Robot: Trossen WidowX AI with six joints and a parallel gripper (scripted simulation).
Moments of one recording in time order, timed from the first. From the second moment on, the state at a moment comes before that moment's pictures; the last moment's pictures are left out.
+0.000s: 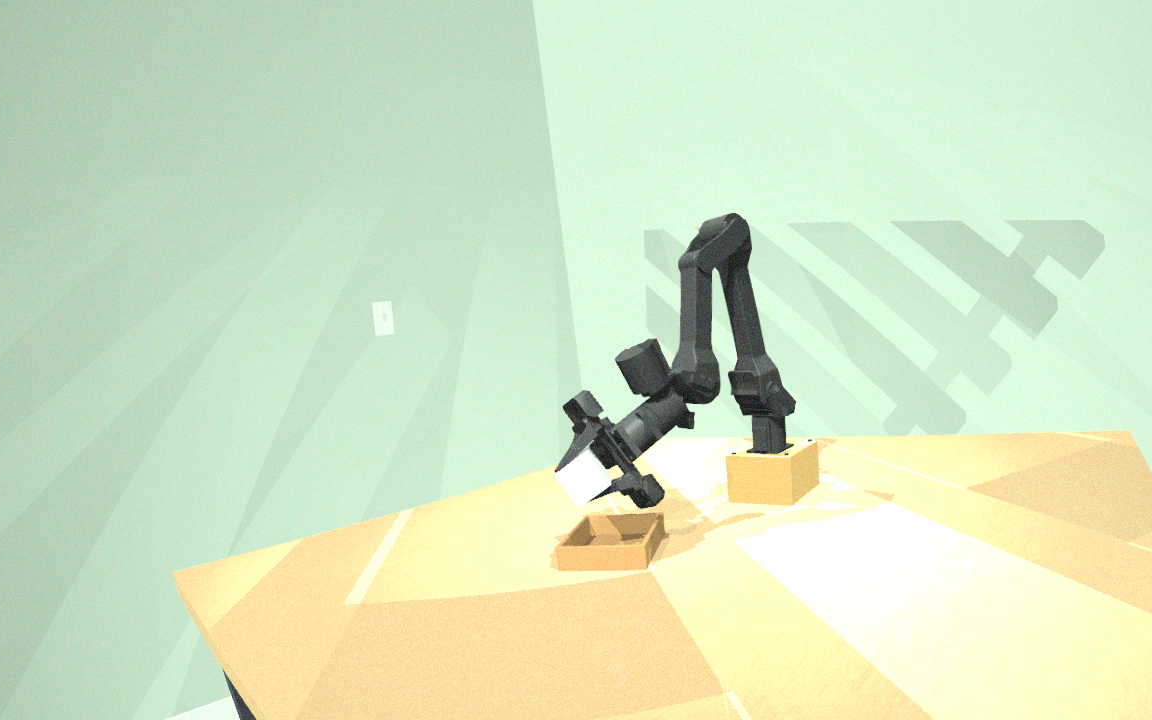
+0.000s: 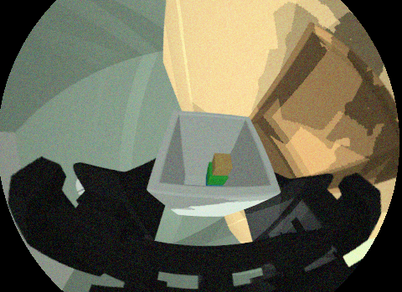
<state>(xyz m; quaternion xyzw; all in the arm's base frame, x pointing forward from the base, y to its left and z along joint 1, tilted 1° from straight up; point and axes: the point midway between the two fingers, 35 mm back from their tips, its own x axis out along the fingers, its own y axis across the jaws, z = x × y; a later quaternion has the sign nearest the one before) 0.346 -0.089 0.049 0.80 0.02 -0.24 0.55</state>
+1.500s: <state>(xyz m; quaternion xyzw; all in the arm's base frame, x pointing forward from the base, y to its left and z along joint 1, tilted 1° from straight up) 0.349 -0.088 0.048 0.97 -0.10 -0.22 0.10</state>
